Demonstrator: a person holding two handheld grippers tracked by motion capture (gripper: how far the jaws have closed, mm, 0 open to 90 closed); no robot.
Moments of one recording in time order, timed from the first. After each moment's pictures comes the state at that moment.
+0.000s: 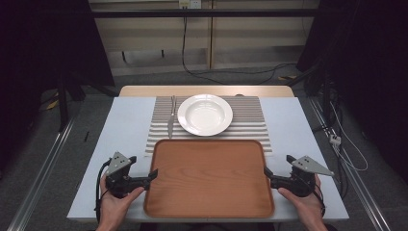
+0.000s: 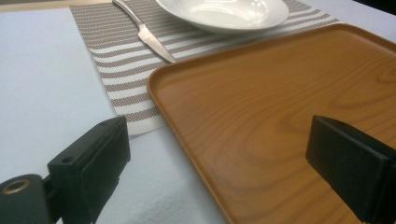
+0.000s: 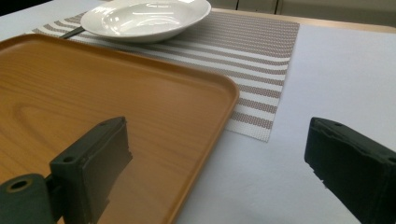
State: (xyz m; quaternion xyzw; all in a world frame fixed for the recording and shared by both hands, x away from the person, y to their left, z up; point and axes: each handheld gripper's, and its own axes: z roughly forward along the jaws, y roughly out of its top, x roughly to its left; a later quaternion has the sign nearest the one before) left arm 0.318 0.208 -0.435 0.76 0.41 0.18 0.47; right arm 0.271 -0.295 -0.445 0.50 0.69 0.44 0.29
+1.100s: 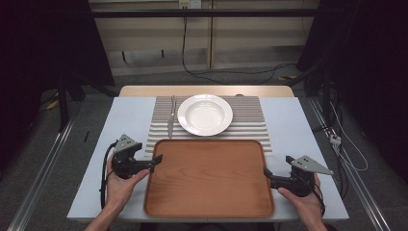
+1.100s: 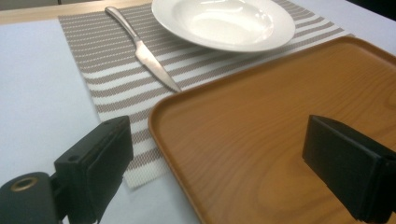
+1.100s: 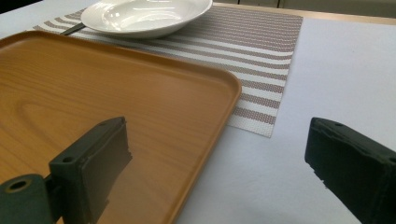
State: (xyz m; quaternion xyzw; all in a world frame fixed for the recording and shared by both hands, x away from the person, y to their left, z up) left arm 0.364 0.193 -0.414 0.77 0.41 0.16 0.46; right arm 0.272 -0.295 -0.446 0.50 0.69 0.44 0.28
